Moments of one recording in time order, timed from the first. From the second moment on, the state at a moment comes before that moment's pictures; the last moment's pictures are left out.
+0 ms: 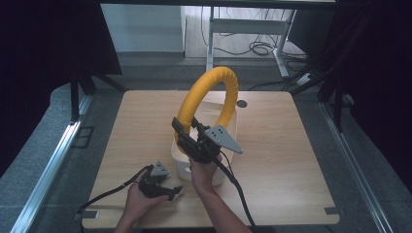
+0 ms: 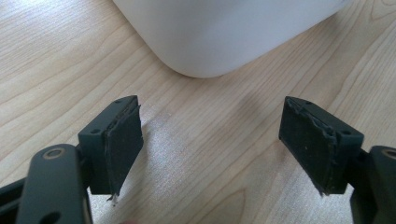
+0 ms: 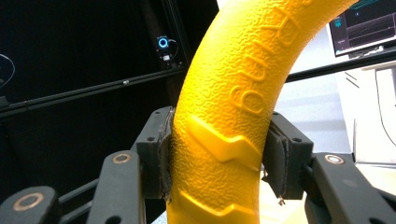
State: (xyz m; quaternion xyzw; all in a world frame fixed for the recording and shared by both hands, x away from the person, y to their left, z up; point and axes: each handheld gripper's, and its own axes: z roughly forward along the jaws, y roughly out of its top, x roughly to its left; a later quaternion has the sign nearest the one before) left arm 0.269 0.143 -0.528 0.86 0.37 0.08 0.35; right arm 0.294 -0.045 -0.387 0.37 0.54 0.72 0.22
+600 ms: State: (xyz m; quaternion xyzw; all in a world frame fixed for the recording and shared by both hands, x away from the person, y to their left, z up) left arm 0.270 0.142 -0.529 0.86 0.37 0.08 0.35; right arm 0.290 -0.039 -0.408 0.39 0.56 0.70 0.20
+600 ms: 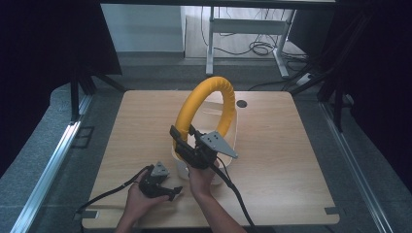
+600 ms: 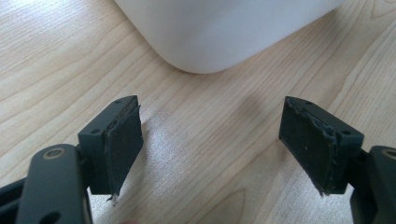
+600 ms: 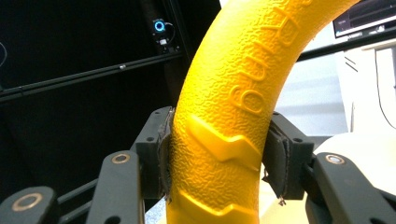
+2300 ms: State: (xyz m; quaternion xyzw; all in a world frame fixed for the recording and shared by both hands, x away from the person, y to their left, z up) left arm 0.273 0.146 -0.525 0.86 0.38 0.09 0.34; right arm 0.280 -0.085 -0.414 0.39 0.62 0.66 0.15
